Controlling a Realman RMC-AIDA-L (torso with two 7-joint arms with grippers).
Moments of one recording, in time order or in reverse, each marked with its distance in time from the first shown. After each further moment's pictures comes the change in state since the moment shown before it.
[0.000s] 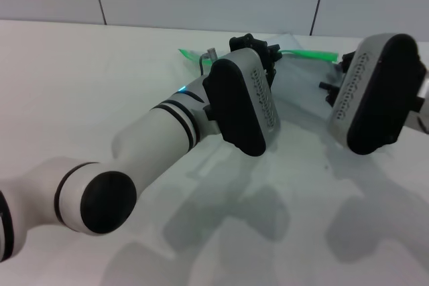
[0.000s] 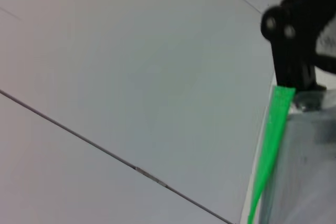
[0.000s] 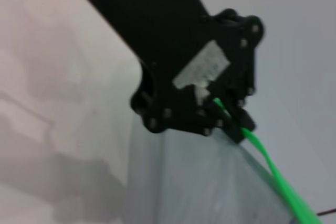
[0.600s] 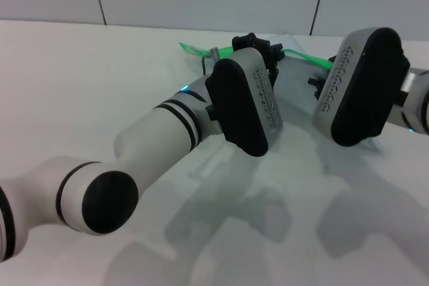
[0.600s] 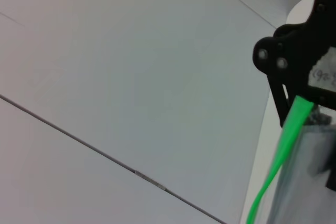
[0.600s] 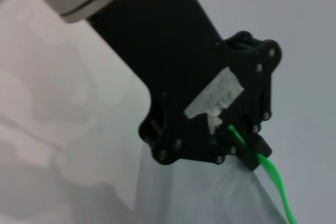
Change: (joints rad) left arm -0.005 -0.002 0.003 0.001 0.002 0.001 -0.002; right arm 0.050 0.000 -0.020 0.040 0.001 0.006 0.070
